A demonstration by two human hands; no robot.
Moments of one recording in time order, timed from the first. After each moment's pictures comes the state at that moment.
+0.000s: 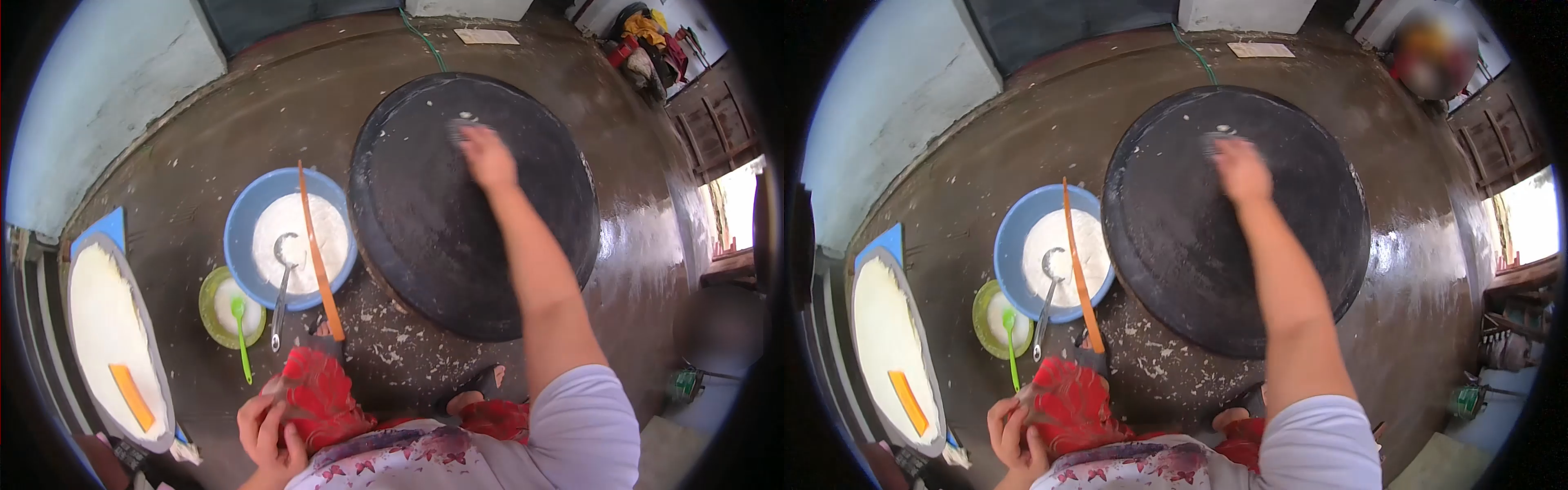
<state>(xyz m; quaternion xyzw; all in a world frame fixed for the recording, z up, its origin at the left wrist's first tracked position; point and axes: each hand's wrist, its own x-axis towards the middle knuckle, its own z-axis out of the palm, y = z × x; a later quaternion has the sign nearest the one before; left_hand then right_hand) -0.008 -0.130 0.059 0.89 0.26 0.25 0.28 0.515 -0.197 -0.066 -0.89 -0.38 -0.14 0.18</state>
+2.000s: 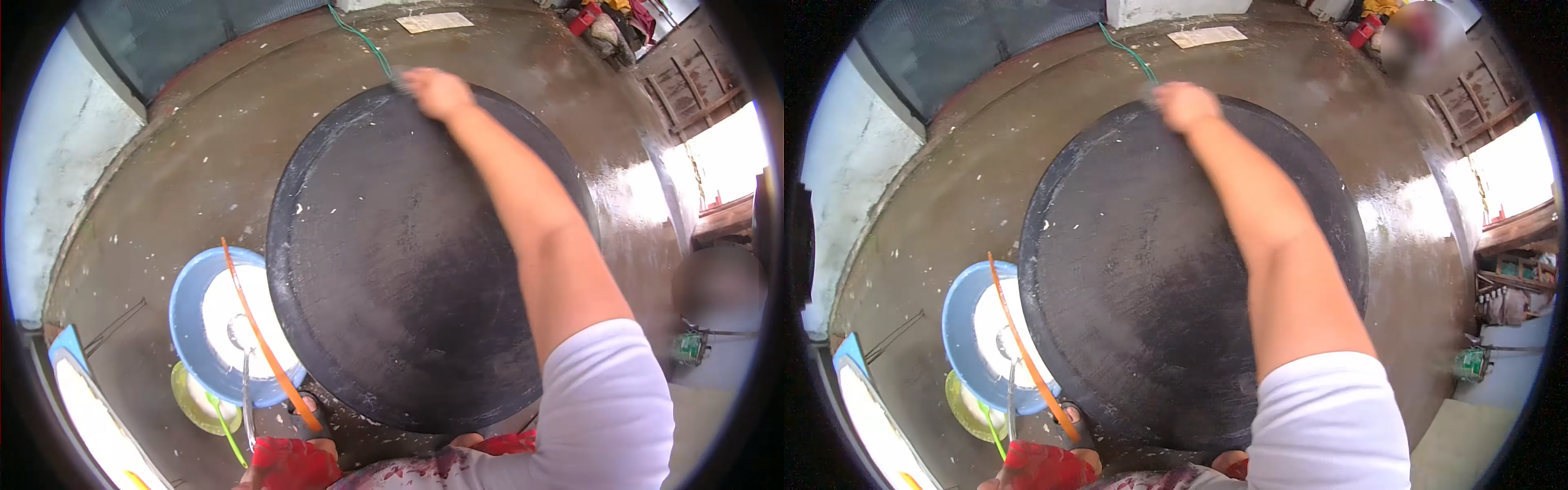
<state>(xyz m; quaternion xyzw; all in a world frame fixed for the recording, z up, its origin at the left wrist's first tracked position) 0.101 -0.107 0.068 0.91 0.31 0.14 0.22 0.710 -0.109 -0.067 -0.91 -0.40 -0.06 0.10</state>
